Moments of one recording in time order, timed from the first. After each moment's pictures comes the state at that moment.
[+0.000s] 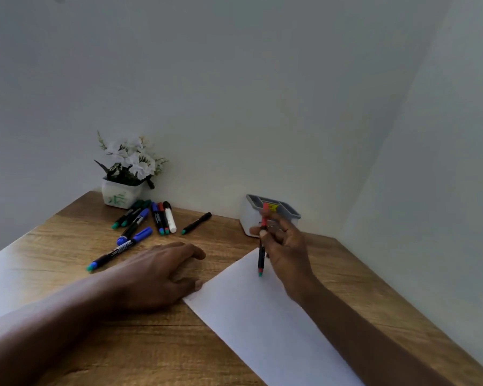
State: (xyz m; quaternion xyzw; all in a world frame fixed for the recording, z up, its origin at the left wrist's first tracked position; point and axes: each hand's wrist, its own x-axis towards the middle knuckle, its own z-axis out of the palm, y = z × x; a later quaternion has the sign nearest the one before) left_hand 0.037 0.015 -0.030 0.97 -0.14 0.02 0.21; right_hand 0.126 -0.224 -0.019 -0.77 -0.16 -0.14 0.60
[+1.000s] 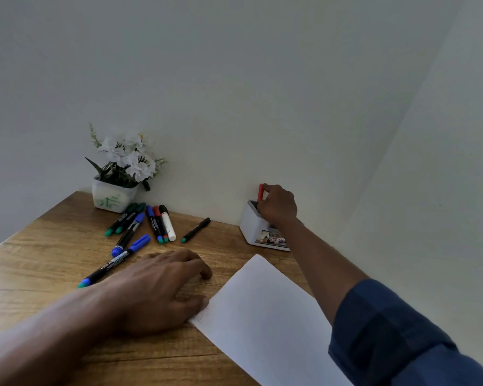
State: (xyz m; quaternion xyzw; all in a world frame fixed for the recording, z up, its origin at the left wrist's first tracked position) left_hand 0.052 0.027 -0.033 0.96 -0.21 0.02 0.16; right_hand 0.283 -0.188 0.037 -0.95 -0.07 -0.23 0.20
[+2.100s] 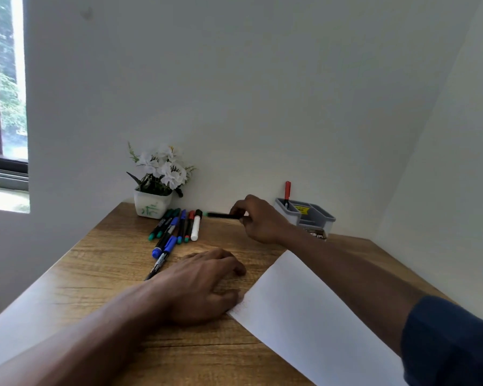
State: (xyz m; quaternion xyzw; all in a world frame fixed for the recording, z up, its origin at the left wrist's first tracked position) left_hand 0.055 0.029 -0.038 0.96 -0.21 0.04 0.17; right_hand 0.234 -0.127 0.001 -0.91 -0.37 -0.14 0.13
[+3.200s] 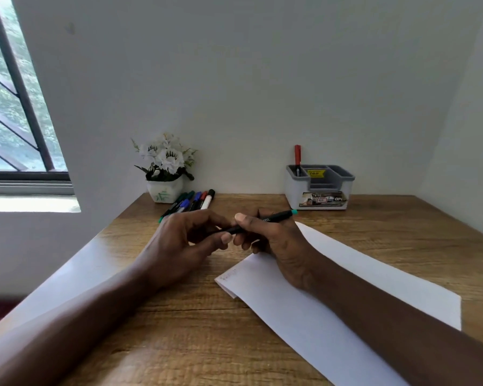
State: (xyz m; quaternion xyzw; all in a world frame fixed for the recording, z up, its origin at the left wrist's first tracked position) left_hand 0.036 0.011 -0.033 0.87 -0.15 0.24 0.40; right_hand 0.110 -0.179 -0.033 -0.66 -0.26 0.13 0.69
